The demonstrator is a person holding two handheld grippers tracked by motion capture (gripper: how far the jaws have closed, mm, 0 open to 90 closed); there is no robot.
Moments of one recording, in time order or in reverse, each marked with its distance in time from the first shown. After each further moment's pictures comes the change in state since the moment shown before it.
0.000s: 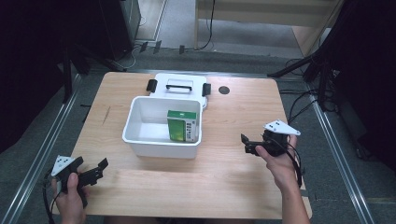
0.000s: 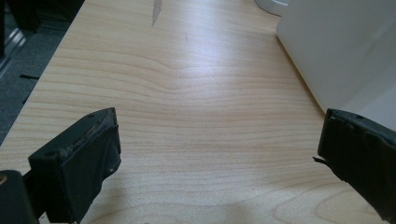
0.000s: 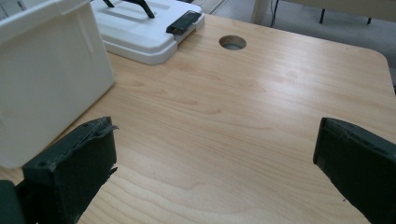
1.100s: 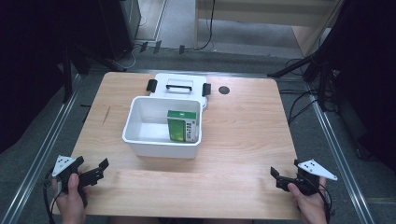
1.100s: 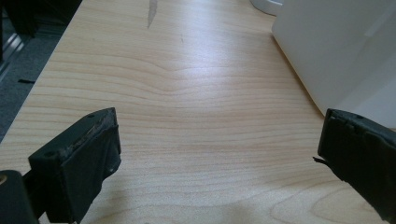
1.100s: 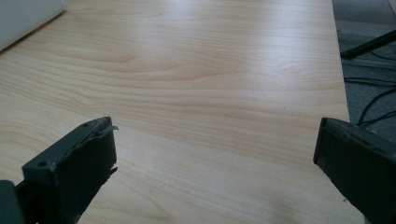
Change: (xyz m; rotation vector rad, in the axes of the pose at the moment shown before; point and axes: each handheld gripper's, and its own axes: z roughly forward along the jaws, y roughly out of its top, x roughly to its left) left arm -0.002 0.000 0.000 -0.006 -0.008 0.015; right arm -0.059 -0.122 -0.060 0.007 -0.037 0.129
